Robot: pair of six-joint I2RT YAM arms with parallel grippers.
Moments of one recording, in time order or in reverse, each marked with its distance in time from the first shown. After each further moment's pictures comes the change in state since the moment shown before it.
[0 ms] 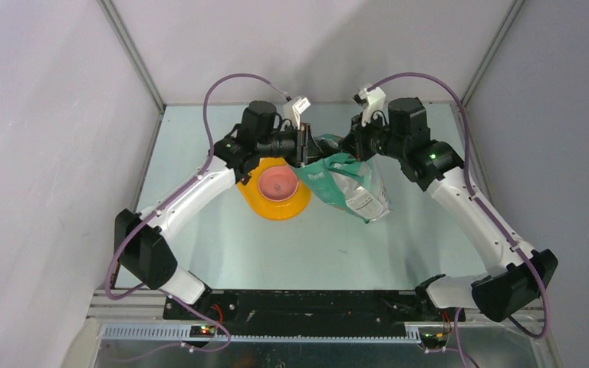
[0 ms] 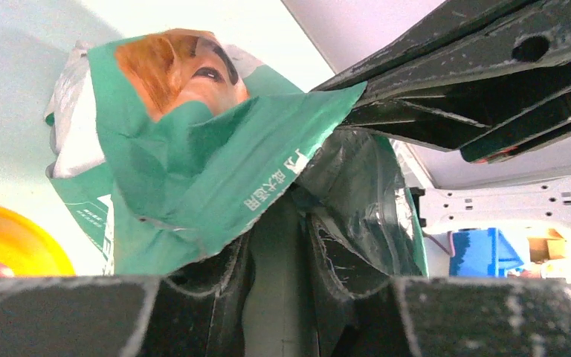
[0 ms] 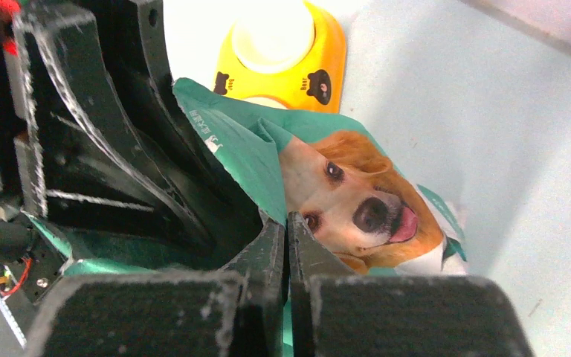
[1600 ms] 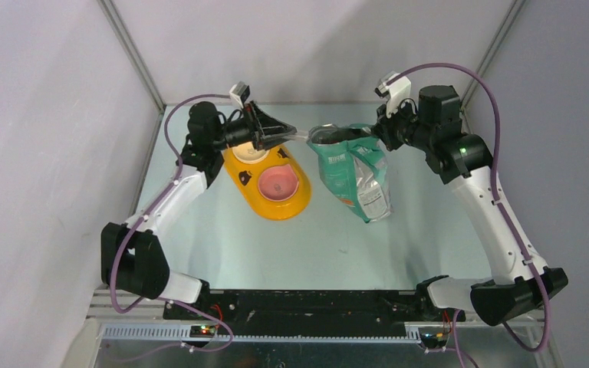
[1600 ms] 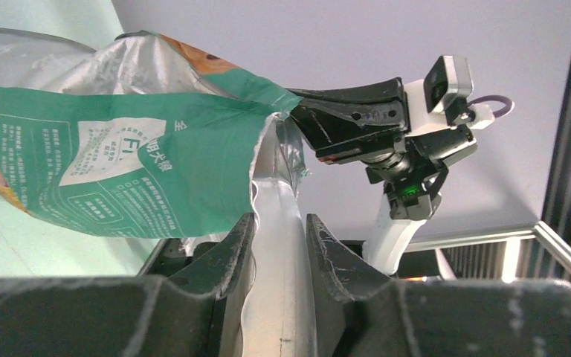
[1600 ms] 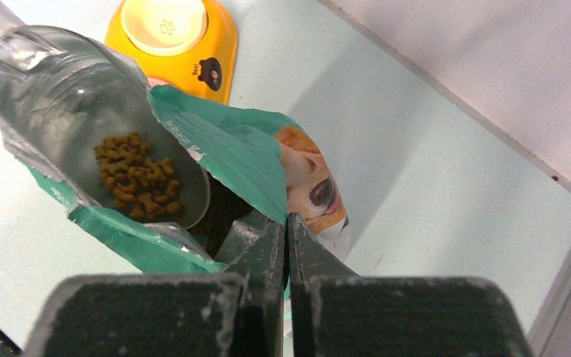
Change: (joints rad) left arm 0.320 -0.105 -0.266 0.605 0.297 -0.871; right arm -0.137 -0.030 0.147 -0.186 0.061 -0.298
